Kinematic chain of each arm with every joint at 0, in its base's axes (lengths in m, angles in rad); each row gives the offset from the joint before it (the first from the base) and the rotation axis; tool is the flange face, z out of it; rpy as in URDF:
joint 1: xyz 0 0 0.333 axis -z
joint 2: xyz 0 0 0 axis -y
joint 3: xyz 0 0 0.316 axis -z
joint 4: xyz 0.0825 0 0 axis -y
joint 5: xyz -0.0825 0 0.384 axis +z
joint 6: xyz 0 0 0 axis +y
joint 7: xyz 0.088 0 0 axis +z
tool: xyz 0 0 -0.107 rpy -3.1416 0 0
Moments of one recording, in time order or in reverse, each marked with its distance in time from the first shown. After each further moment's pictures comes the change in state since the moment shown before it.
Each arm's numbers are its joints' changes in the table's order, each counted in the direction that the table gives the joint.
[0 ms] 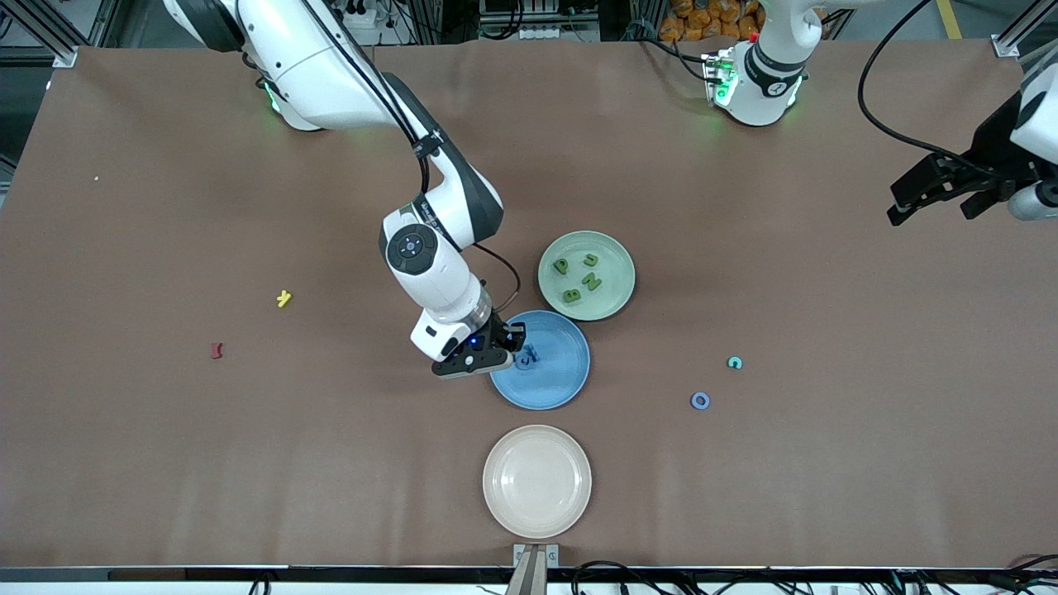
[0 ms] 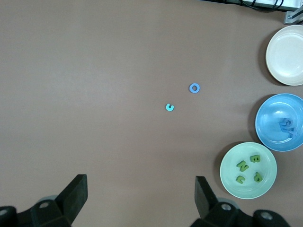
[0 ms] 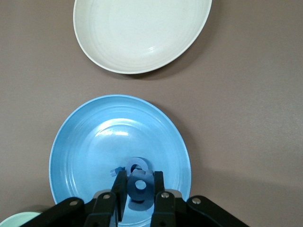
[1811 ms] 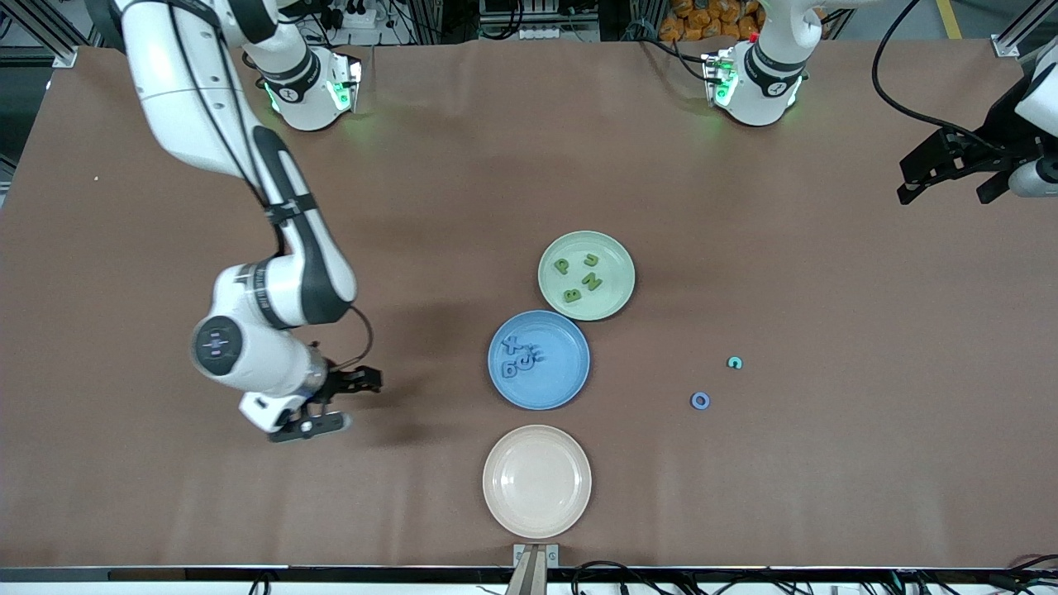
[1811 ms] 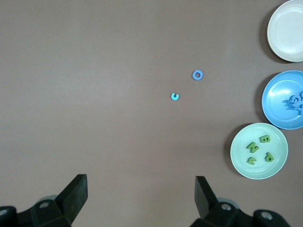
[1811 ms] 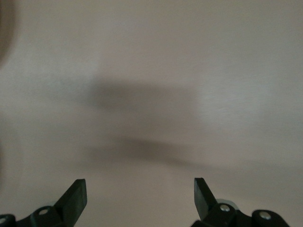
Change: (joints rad) left arm -0.010 0.007 0.006 0.046 0.021 0.087 -0.105; right arm 0.348 0.030 0.059 0.038 -0.003 0.341 0.436
